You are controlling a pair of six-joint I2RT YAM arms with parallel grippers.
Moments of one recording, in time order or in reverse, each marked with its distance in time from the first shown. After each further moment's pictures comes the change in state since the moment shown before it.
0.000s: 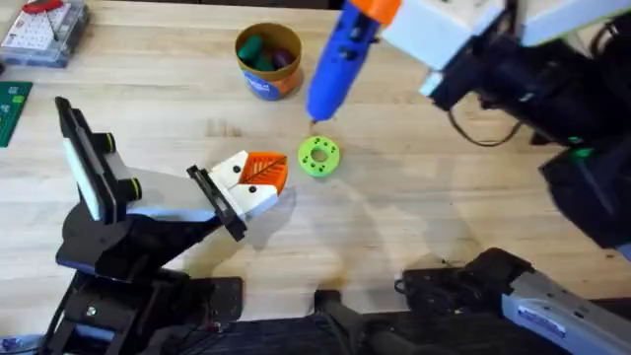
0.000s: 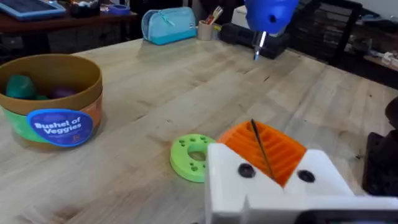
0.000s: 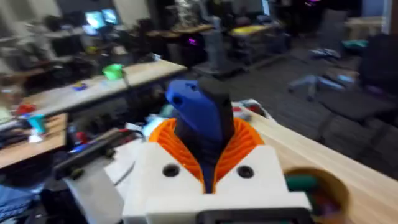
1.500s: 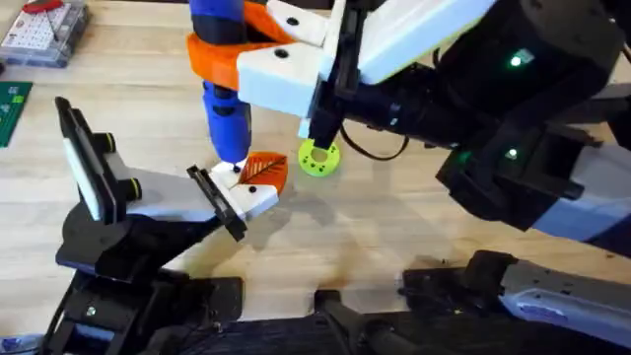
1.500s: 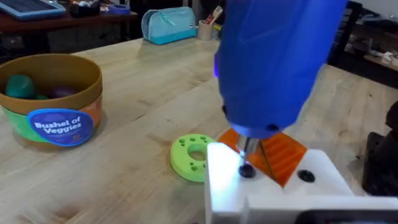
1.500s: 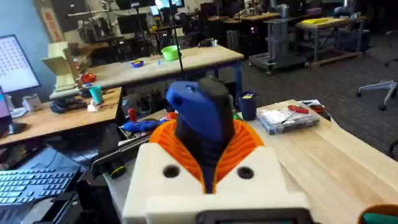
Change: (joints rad) left arm 0.000 0.000 0.000 0.000 0.000 0.000; right arm 0.370 0.305 0.070 0.220 0.077 -0.071
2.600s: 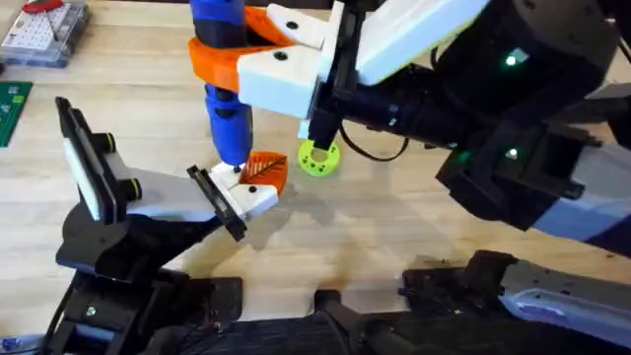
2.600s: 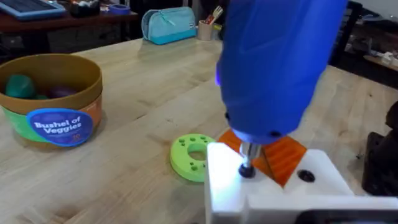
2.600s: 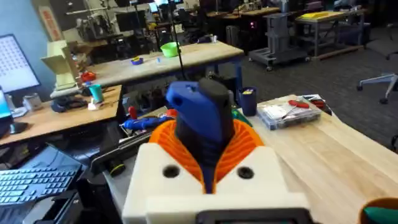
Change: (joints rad) left arm 0.000 0.000 0.000 0.000 0.000 0.000; right arm 0.000 0.000 0.001 -0.022 0.003 0.006
